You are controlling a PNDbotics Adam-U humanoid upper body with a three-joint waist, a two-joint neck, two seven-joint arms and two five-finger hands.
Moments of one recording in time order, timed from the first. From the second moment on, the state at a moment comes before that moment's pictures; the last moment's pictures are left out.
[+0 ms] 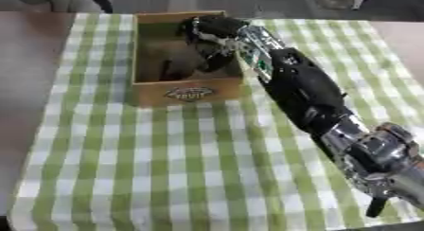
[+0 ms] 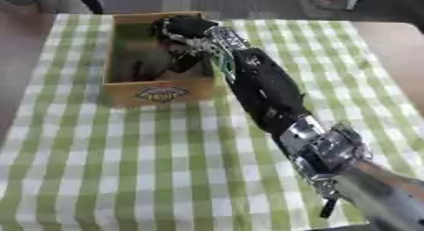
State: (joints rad) left arm -0.33 0.31 0.08 -1.92 0.30 0.02 -0.13; right arm -0.99 -0.28 0.14 -0.78 1.14 -0.53 0.14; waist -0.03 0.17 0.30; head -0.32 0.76
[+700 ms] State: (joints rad) left arm -0.32 0.31 0.09 -1.92 0.30 0.02 -0.13; right arm -0.99 -0.32 0.15 -0.88 1.19 -0.63 0.21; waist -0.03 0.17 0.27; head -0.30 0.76
